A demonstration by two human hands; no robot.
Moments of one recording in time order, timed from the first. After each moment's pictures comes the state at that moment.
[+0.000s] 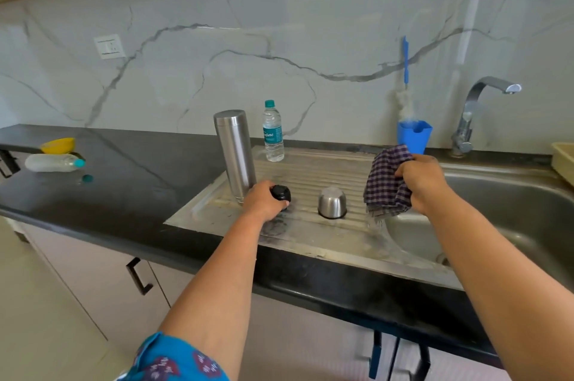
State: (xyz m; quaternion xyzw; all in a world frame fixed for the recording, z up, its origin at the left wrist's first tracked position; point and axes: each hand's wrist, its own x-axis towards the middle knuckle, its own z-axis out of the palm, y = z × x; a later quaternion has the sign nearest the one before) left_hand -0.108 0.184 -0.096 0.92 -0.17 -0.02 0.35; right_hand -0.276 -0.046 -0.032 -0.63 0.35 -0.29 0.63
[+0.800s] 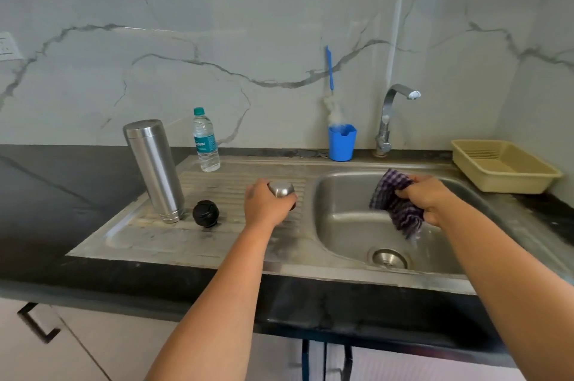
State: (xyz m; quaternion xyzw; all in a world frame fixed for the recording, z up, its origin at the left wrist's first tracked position) left_hand -0.189 0.061 -0.088 0.86 -0.19 -0.02 0.48; right_hand -0.375 -0.154 -0.050 -0.65 0.43 -0.23 0.59
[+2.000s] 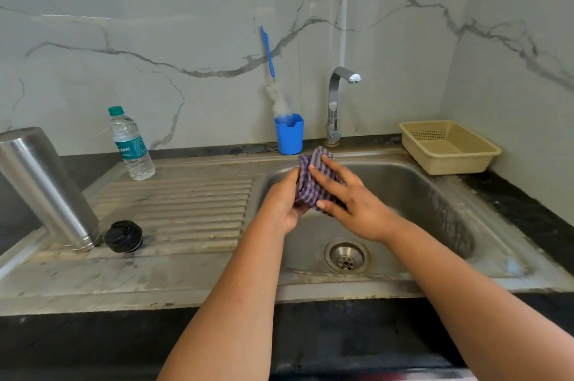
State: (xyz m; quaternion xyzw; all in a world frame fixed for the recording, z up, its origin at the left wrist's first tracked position) left_hand -0.253 -0.079 -0.088 0.55 -0.19 -0.41 0.71; right_hand -0.385 -0.174 -0.100 -0.94 0.06 -0.25 0.21
